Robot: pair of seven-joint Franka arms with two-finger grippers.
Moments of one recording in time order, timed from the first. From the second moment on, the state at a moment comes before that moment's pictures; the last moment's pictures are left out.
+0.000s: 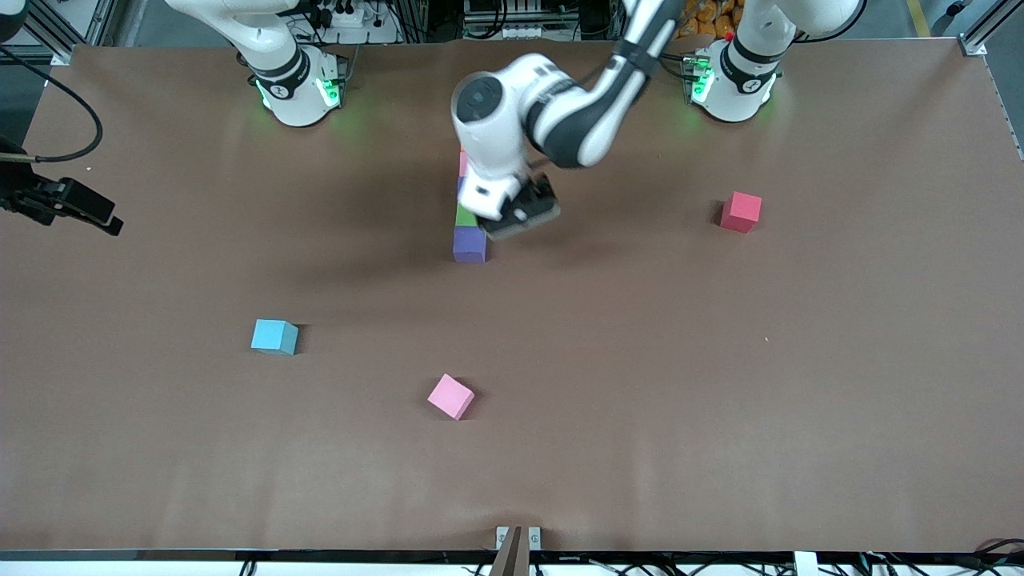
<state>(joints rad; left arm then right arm) -1.13 0.53 0.30 -1.61 -0.03 2.03 -1.21 0.02 0.02 -0.06 -1.56 0.01 1.59 0.14</state>
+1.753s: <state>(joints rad) -0.13 0.32 -0.05 -1.66 0.02 1.94 -0.63 0.02 0.02 -0.06 -1.55 0.01 1.58 0.08</state>
